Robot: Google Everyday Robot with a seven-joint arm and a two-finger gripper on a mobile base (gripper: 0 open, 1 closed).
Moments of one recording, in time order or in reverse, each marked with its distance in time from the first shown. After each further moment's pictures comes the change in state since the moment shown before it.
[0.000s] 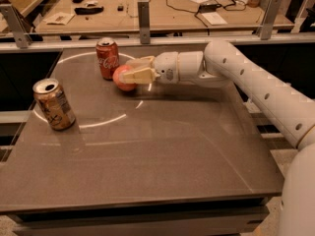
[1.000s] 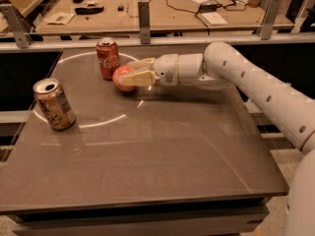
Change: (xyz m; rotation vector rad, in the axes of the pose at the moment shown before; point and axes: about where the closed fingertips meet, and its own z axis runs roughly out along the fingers) arm 0.009 -0.002 -0.001 0.043 0.023 -0.002
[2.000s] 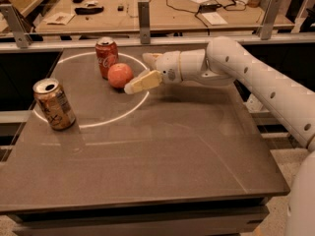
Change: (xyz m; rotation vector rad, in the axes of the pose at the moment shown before) arm -0.003 -0.001 -0.008 0.019 0.055 -0.036
